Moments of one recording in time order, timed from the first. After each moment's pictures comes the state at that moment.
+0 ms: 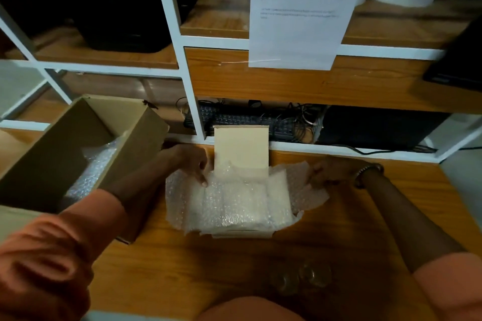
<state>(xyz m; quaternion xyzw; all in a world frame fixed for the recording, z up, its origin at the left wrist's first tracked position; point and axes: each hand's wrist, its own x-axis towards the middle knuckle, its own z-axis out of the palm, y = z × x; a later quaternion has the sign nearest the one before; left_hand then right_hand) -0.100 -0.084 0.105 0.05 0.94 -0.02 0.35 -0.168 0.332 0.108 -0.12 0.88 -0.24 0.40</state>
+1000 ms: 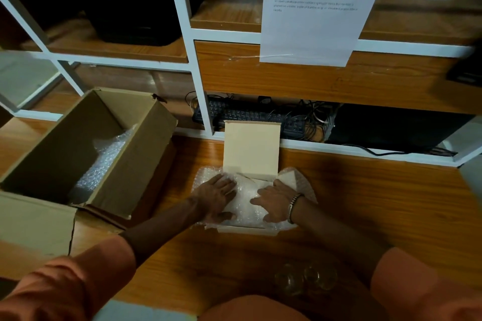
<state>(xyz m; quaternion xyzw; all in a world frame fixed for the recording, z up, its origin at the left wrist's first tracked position) -0.016 -0.030 0.010 0.25 0.93 -0.18 0.21 -0.086 0.200 0.015 -0.48 0.83 0.18 0.23</state>
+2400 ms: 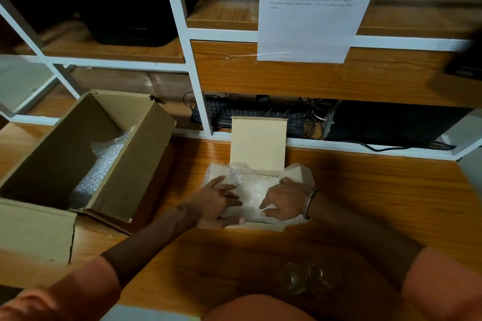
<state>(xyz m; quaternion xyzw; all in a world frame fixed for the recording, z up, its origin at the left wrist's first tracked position) 0.002 -0.036 0.031 0.27 0.94 -0.02 0.20 -0.091 0.221 0.038 -0.47 0.84 0.08 0.26</state>
